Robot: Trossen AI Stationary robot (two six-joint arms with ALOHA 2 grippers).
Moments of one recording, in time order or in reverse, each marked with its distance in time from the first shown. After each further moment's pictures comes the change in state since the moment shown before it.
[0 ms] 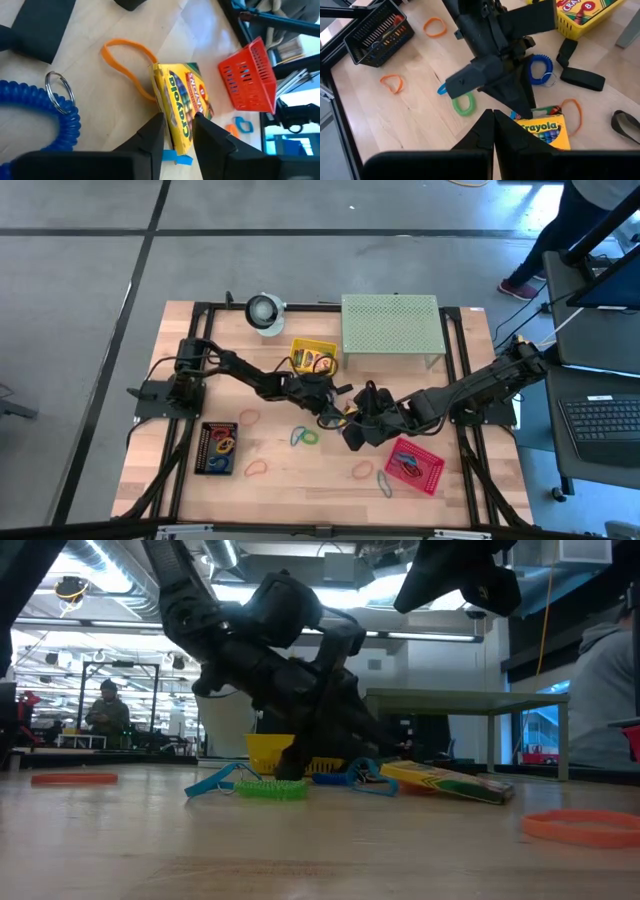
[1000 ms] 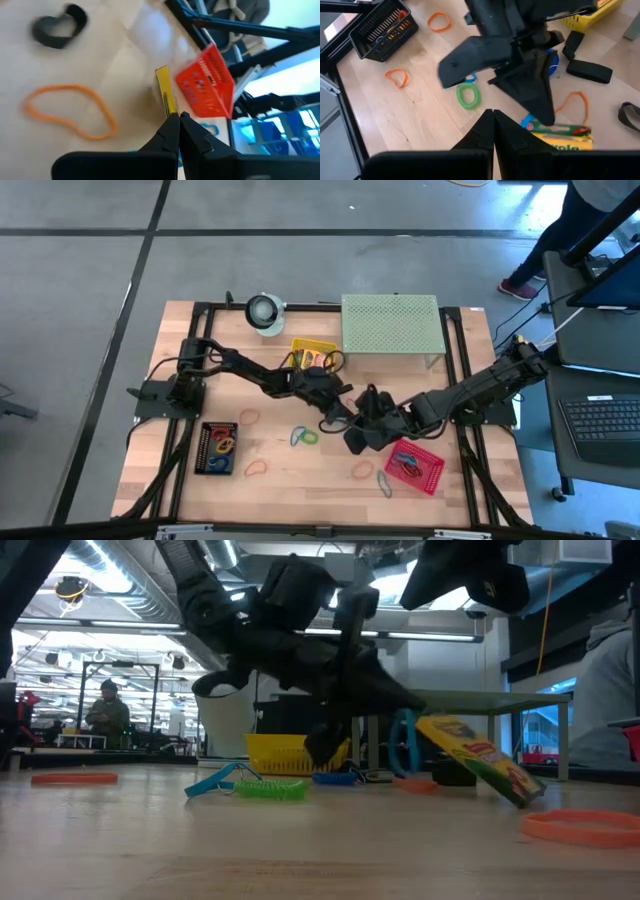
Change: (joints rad) left arm 0.013 0.005 0.100 0.066 0.132 0.061; right arm 0.025 0.001 0.000 -0.005 -0.004 0.030
